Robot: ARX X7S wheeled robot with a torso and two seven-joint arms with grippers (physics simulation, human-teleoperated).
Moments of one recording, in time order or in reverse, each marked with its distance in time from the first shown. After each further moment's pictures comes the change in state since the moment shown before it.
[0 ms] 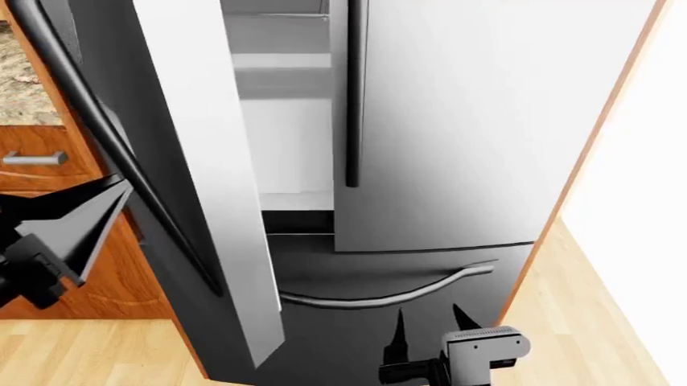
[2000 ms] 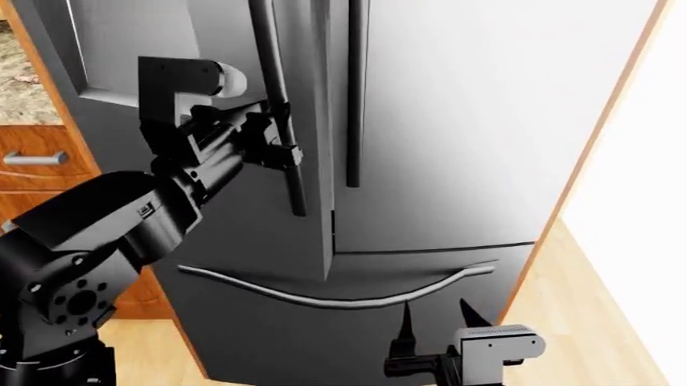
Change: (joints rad) left arm -0.614 0.508 0.723 -0.302 0.598 0.053 -0.320; right arm -0.026 -0.027 0.074 -0.053 0.004 -0.001 -0.048
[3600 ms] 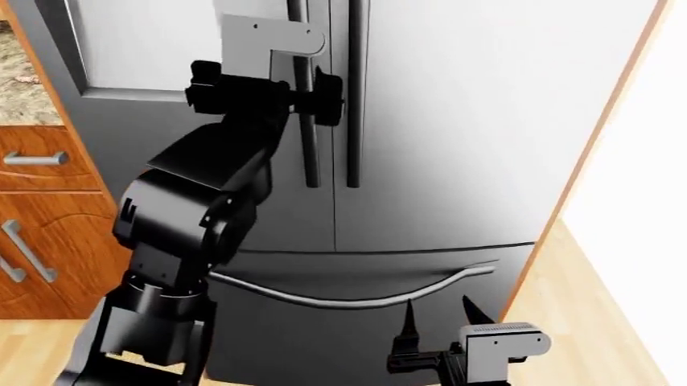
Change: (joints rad) left arm -0.191 0.286 0.162 -0.336 0.526 0.125 -0.177; right arm -0.005 -0.031 0.058 -0.020 -0.018 0.019 -0.050
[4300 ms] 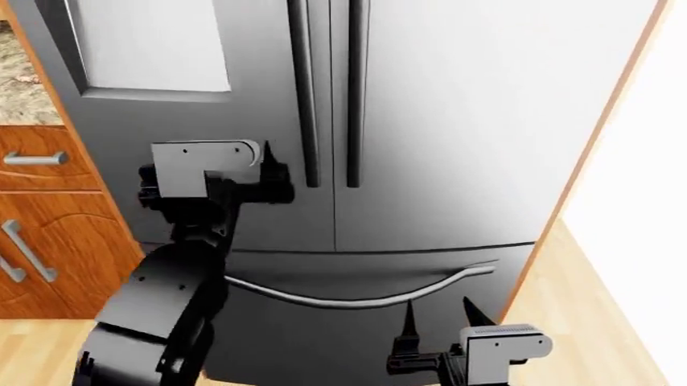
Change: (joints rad) left arm 0.498 -0.086 -0.166 0.365 0.058 0.167 0.046; right arm -0.016 -0.023 0.027 -0.020 -0.021 0.010 -0.020
